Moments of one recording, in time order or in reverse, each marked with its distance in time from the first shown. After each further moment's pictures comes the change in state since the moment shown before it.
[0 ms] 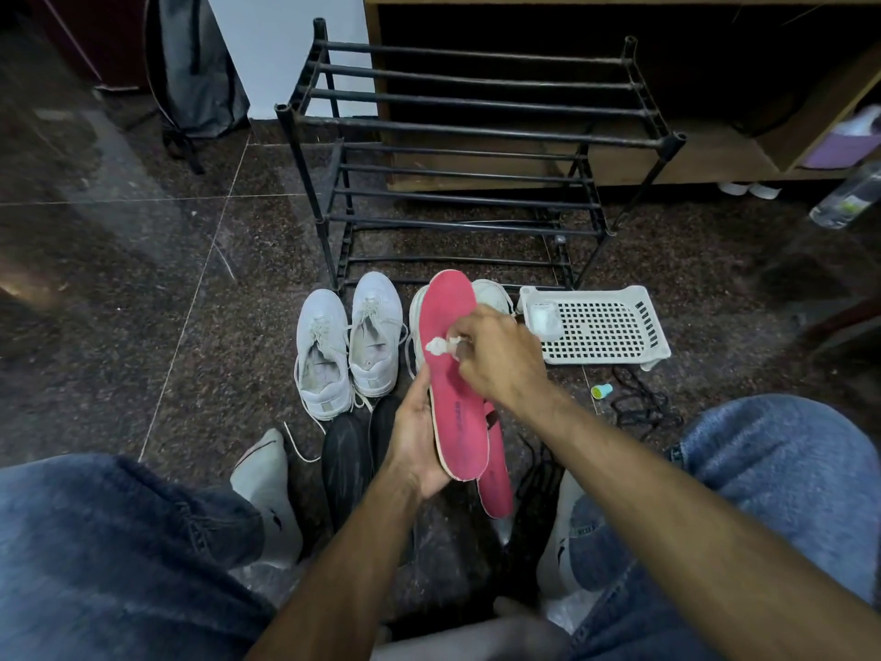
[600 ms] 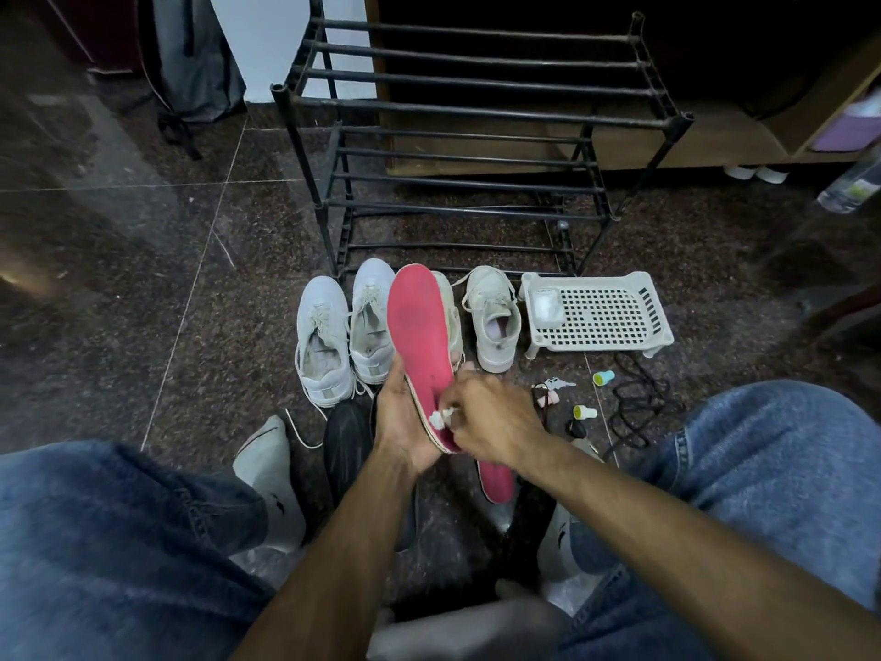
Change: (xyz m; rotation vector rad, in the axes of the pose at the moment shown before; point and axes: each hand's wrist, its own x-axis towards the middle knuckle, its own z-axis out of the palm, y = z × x) left_hand 0.006 0.010 -0.014 -0.070 0.145 0.031; right_hand -0.052 -0.001 0.029 -0.059 -0.282 -0.064
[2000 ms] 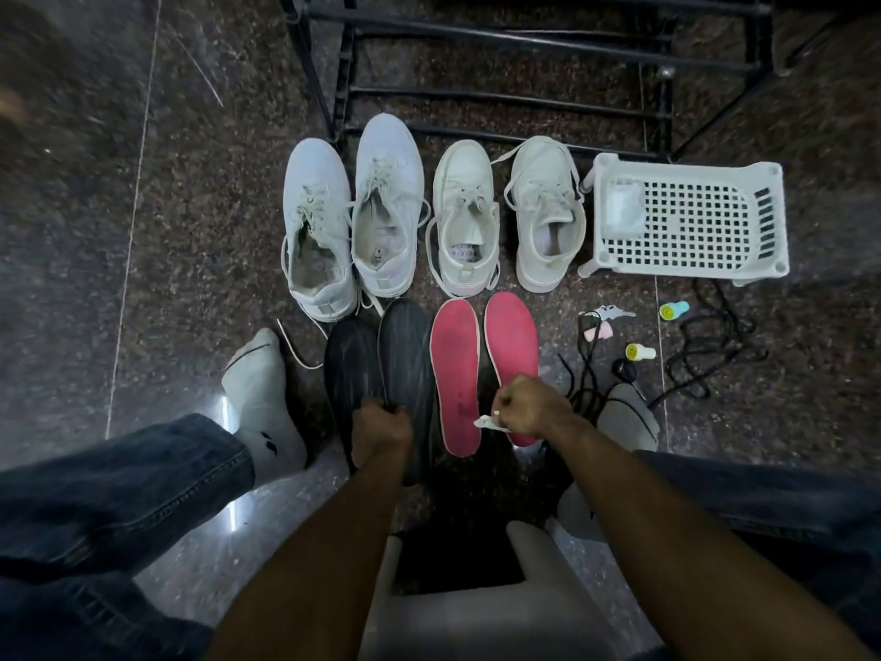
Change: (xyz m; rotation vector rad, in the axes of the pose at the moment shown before) left_hand 0.073 -0.051 -0.183 1.351 0.988 -0.131; right_hand 0.074 0.109 0.155 0.185 -0.622 0.357
